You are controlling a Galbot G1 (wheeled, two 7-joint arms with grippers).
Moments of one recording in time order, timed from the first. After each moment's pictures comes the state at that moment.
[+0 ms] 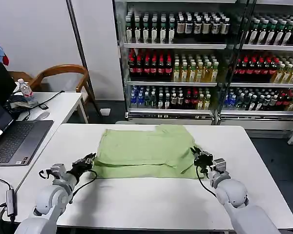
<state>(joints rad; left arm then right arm) 1.10 -1.08 -0.47 -1.67 -0.68 0.40 0.02 -0.99 1.03 0.26 1.65 0.42 -0.30 0.01</state>
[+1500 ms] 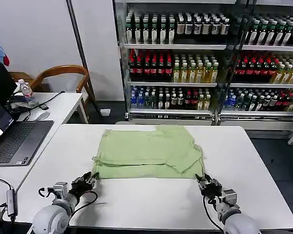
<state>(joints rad) 1.30 -1.05 -0.45 -1.82 -0.61 0.50 -0.08 -1.33 1.03 0.34 1.87 0.49 -0.33 0.13</state>
